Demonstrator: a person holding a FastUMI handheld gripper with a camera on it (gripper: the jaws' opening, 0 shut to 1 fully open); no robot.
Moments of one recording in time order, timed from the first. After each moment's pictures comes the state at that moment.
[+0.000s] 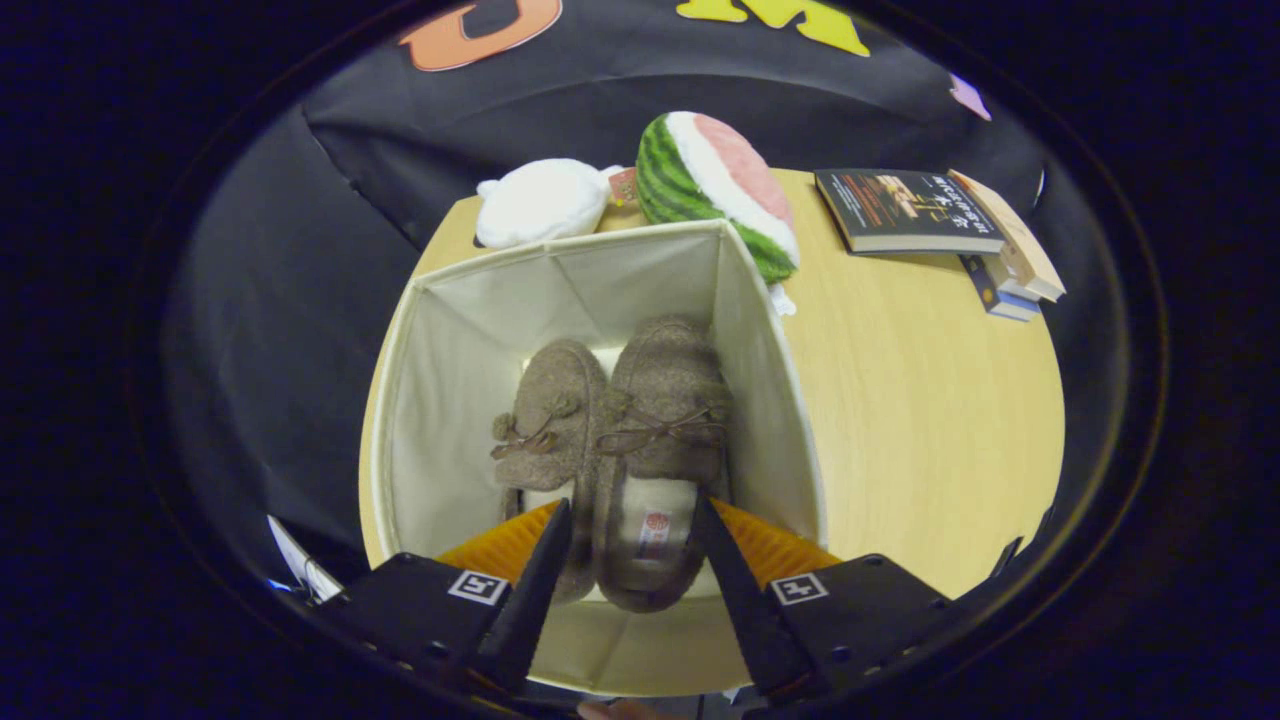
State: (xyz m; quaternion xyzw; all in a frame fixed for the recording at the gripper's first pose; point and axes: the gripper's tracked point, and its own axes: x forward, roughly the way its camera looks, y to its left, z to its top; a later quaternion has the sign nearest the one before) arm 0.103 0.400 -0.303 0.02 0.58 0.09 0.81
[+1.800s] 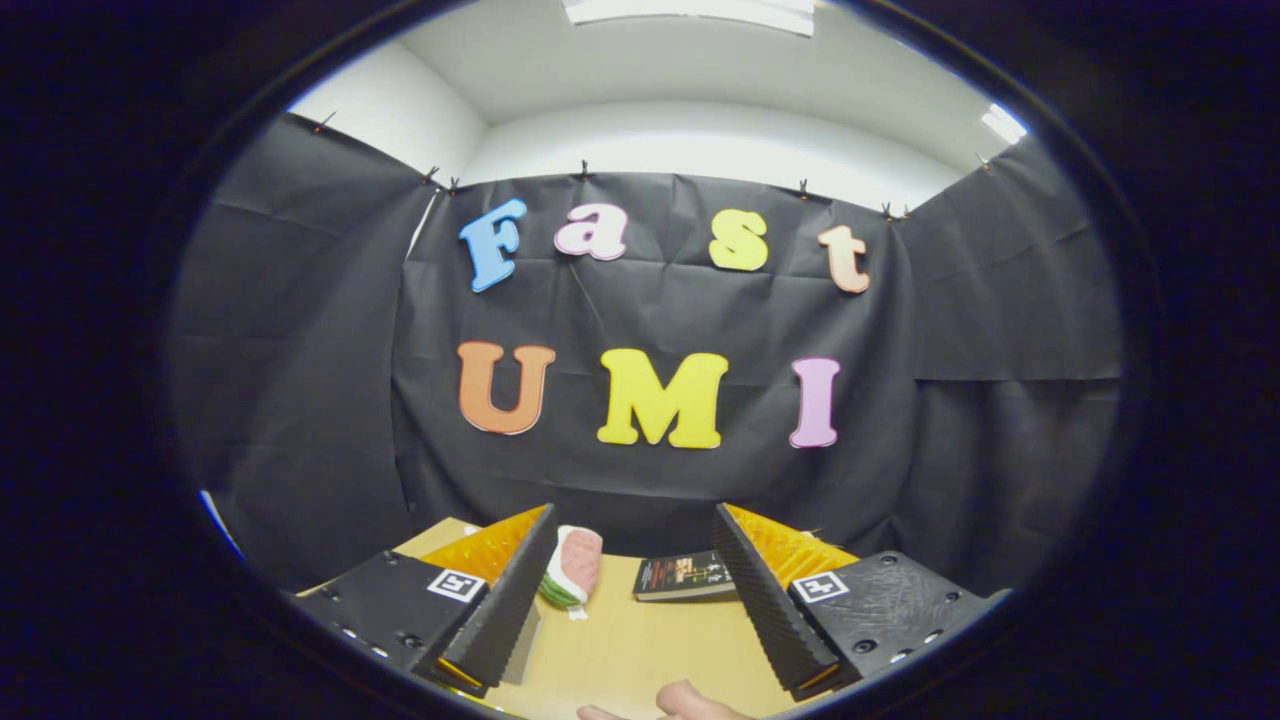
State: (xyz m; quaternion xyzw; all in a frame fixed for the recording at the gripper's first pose) arm 0.007 0.115 0.067 -0.01 -0.02 0.06 1.00
